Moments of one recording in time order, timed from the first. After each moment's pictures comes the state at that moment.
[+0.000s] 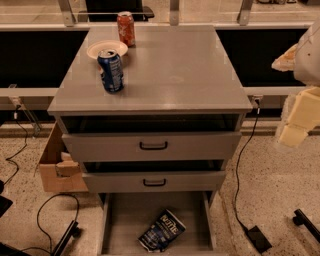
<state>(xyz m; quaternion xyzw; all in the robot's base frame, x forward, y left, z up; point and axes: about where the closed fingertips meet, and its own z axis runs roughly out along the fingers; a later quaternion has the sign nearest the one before) 0.438 -0.217 0.976 -0.60 0.78 -0.03 0.16</state>
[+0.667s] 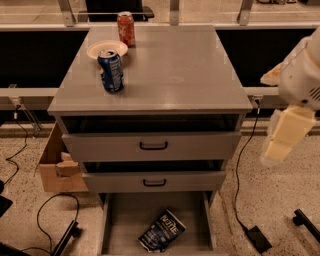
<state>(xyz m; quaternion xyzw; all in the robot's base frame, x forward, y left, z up) 0.436 -0.206 0.950 -0.61 0.78 -0.03 0.16</state>
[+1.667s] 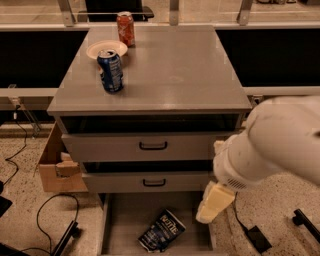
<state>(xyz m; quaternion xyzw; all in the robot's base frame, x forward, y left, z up) 0.410 -0.128 0.787 -0.57 0.80 0.01 0.19</state>
